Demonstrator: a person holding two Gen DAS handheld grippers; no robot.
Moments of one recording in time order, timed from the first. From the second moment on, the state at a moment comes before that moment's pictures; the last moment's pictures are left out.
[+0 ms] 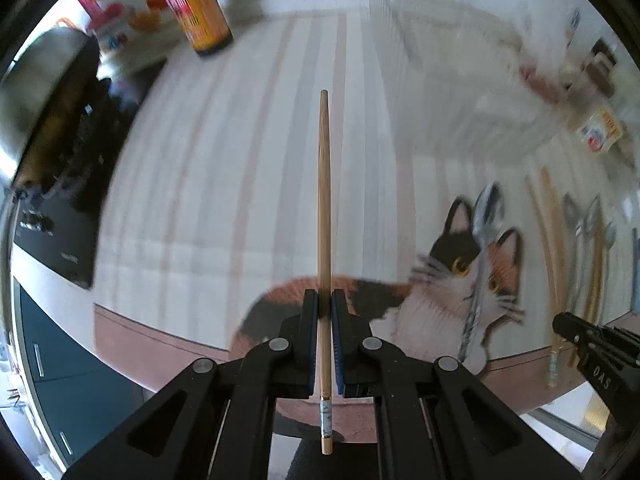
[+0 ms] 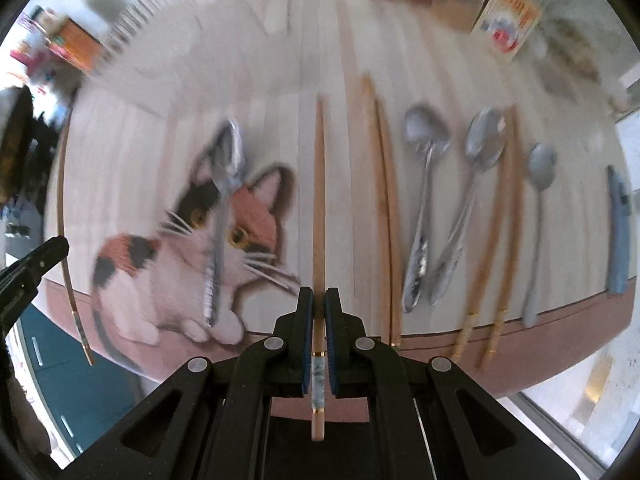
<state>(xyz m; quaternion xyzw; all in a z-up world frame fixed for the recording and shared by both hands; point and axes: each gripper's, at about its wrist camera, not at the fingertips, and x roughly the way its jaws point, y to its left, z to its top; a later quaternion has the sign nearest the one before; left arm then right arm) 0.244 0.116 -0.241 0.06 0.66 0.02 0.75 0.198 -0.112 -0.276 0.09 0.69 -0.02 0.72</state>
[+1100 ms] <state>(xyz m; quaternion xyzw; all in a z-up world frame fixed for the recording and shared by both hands) 0.231 0.136 -0.250 0.05 0.67 0.07 0.74 0.225 -0.089 -0.291 0.06 0.68 -0.06 0.73</state>
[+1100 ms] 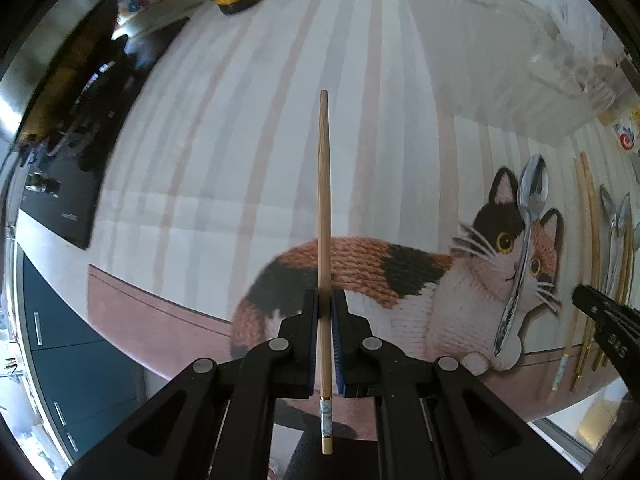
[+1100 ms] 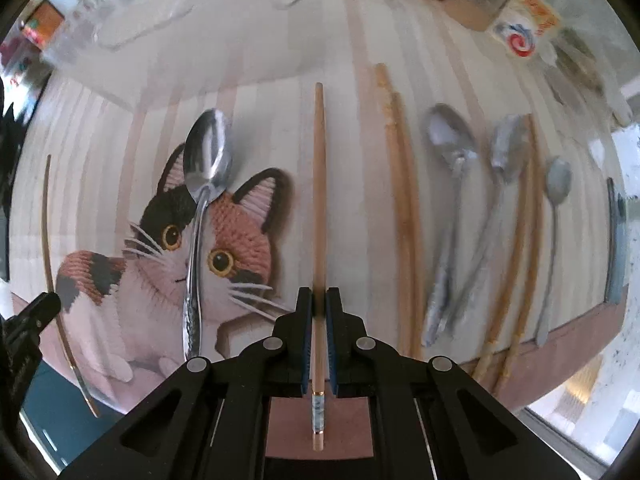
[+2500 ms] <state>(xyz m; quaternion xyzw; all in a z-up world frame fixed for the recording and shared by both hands) 0.460 0.046 -0.183 0.01 0.65 -0.03 0.76 0.476 -0.134 -0.240 0.15 0.65 0.08 0.74</state>
